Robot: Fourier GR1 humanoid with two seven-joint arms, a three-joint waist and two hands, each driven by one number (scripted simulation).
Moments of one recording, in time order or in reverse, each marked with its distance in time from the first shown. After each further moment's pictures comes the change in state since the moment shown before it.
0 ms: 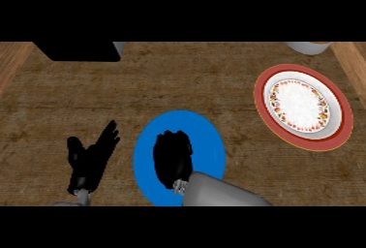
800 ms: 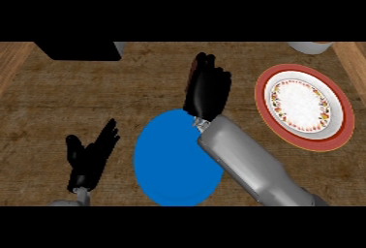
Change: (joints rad) left arm -0.013 0.003 0.009 0.009 0.006 -0.012 -0.004; right arm -0.122 -0.013 -0.517 0.066 0.294 -0.566 0.267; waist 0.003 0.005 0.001
